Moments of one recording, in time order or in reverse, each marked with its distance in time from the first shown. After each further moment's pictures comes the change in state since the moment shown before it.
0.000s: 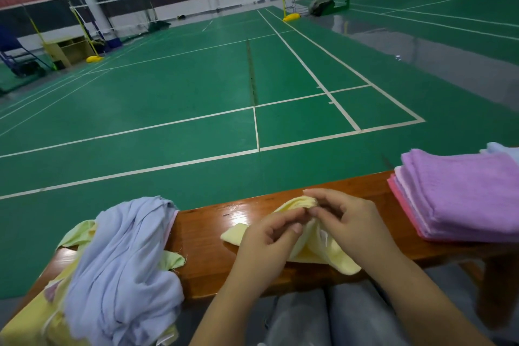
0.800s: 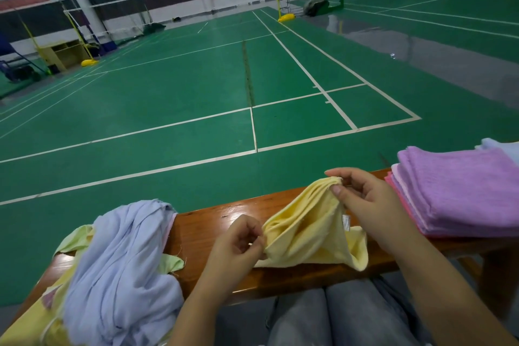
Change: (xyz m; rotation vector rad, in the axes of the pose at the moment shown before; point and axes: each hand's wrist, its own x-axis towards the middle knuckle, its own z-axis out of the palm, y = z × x) left_hand -0.004 -0.033 -0.046 0.127 0.011 -0.049; right_hand 0.013 0.006 -0.025 0.344 0.040 0.142
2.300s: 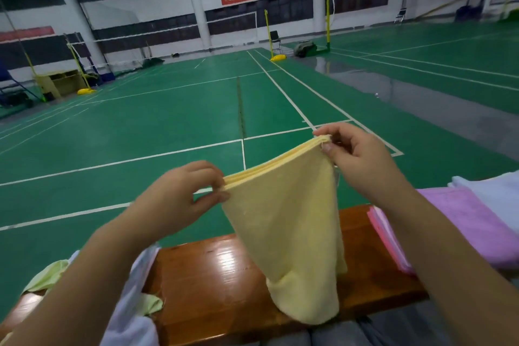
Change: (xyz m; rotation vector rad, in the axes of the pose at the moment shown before) left_hand 0.072 0.113 -0.082 0.807 -0.070 0.792; right_hand 0.052 -0.089 -0.032 -0.237 0.093 -0.309
